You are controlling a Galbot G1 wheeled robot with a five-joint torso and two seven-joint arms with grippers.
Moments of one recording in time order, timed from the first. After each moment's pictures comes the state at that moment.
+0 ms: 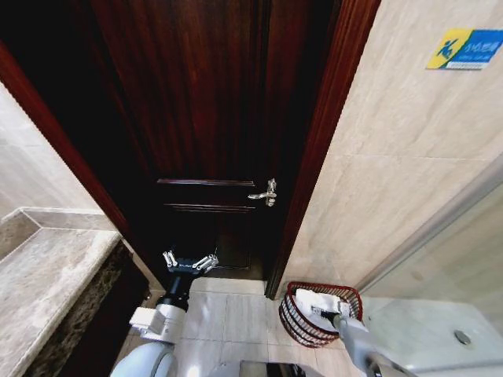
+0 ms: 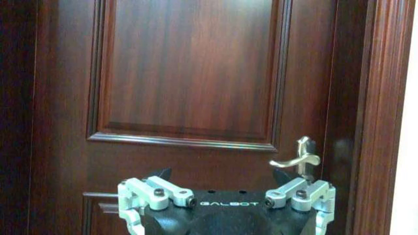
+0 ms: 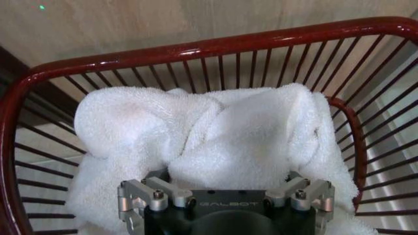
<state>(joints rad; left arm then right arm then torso) 1.88 -1.61 -0.51 -2.49 -0.03 0.04 0.12 -0.76 1.31 0.82 0.23 -0.08 -0.06 -0.33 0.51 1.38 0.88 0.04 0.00</state>
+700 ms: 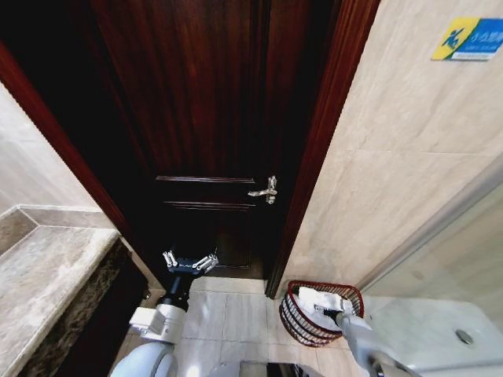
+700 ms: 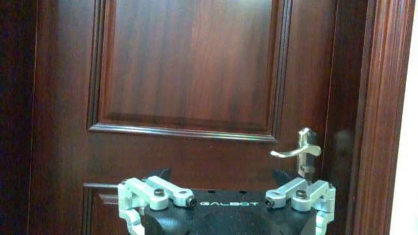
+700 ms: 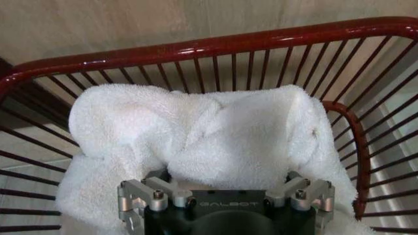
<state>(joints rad) 1.88 -1.61 -0.51 -2.49 -0.03 0.04 0.12 -0.76 1.30 0.81 0.25 -0.08 -0.07 -0.34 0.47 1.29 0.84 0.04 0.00</state>
